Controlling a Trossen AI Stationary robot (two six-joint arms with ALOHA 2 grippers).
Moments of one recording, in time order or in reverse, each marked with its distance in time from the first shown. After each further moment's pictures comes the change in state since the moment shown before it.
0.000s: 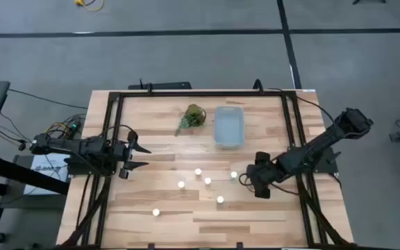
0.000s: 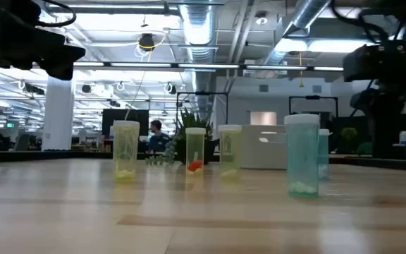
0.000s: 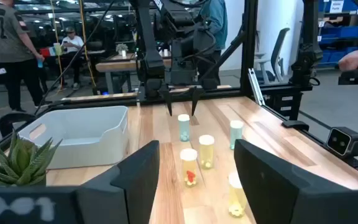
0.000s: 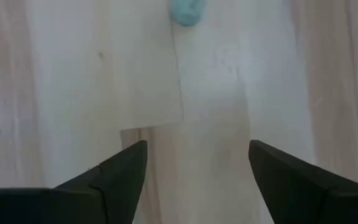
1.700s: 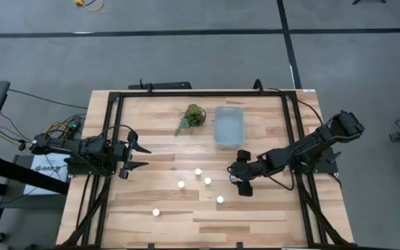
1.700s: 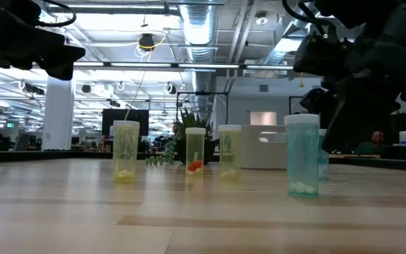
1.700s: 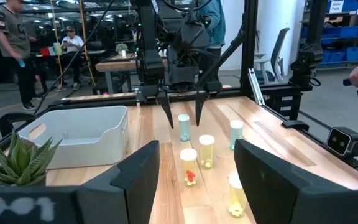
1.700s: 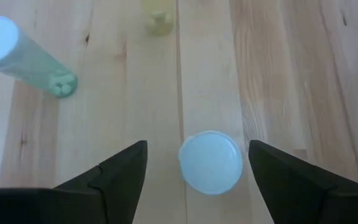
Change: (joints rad) left arm 0.000 0.000 0.000 0.000 0.000 -0.007; right arm -0.161 0.141 0.043 0.401 -0.038 -0.280
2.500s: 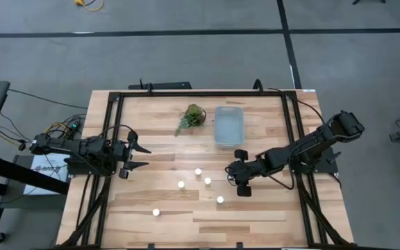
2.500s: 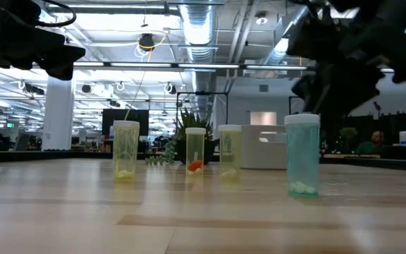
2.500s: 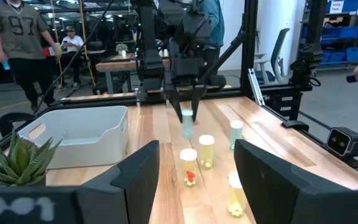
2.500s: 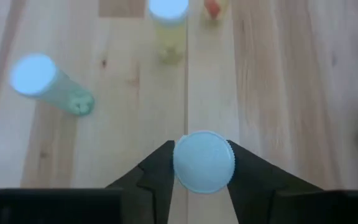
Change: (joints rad) left arm 0.000 0.000 0.000 0.000 0.000 0.001; right arm -0.003 -0.004 0.102 -0.087 0.002 -0.071
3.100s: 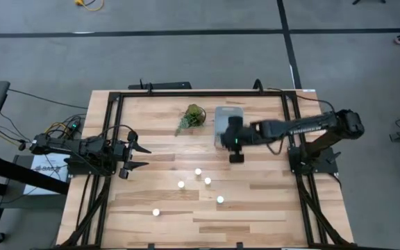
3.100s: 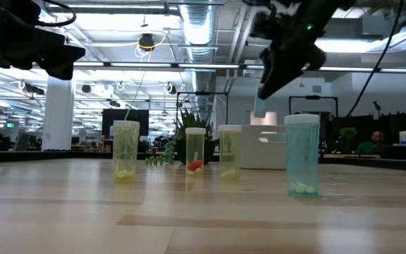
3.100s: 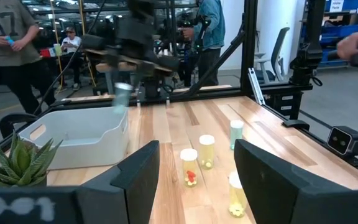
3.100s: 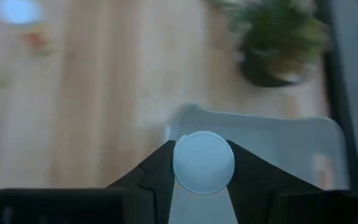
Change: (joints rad) left arm 0.000 0.000 0.000 0.000 0.000 0.007; right arm -0.383 -0.040 0.267 -0.304 0.073 -0.444
